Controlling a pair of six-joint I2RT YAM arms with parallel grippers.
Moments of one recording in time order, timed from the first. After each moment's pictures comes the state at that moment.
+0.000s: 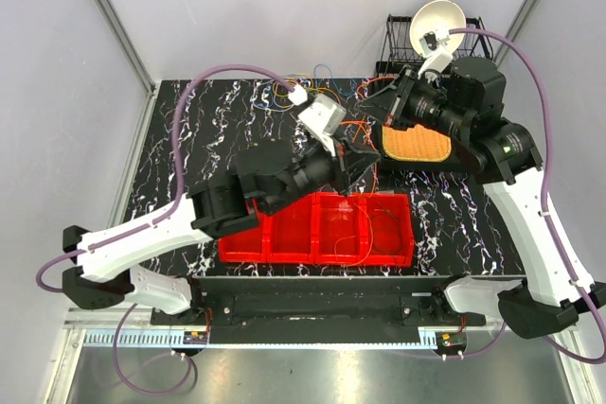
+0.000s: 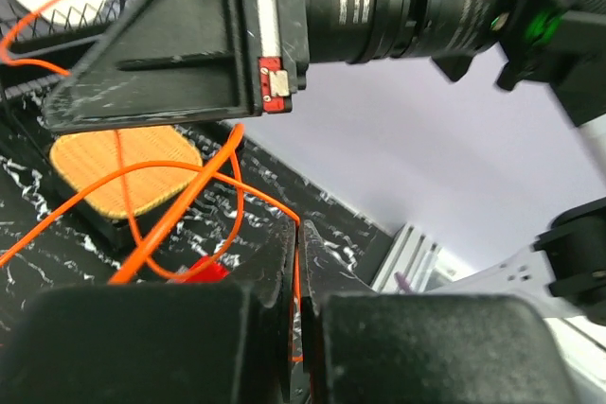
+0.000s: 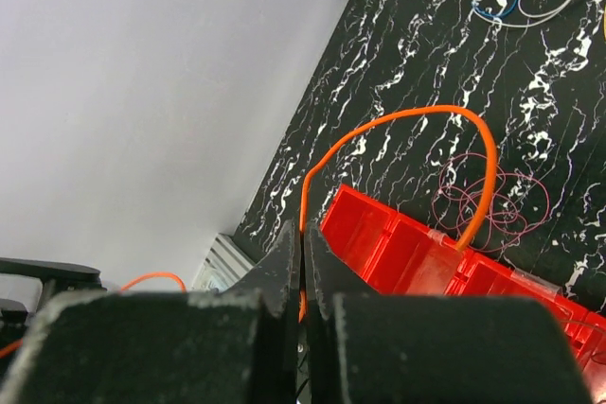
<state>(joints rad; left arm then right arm) -1.26 1.30 1.55 -0.20 -0.24 -0.33 0.45 1.24 1.73 -0.68 -0.36 0.66</state>
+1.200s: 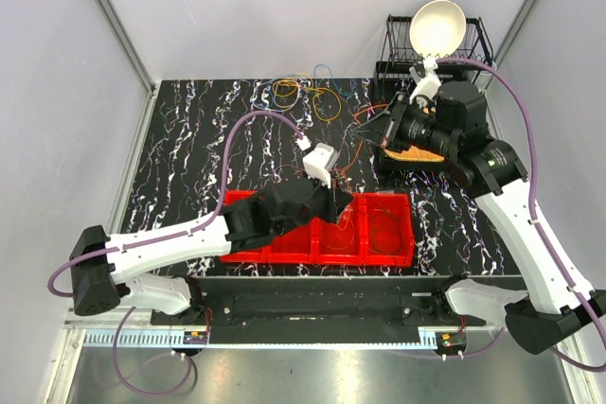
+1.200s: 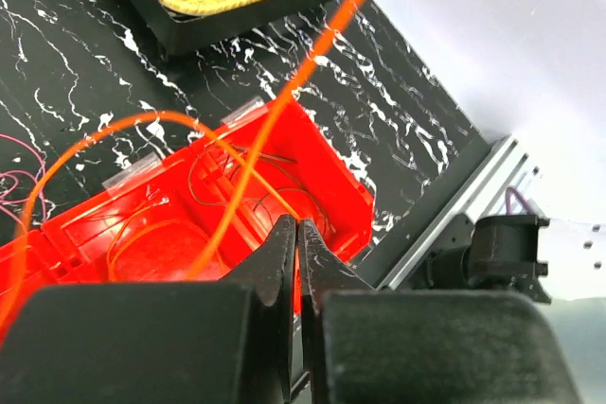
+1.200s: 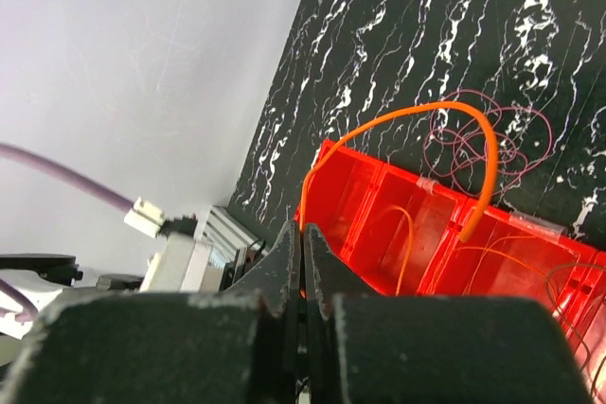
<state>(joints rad) -1.17 1.26 1.01 -0.05 -0.26 -0.54 0.45 1.16 1.48 -0.62 -0.37 0.70</state>
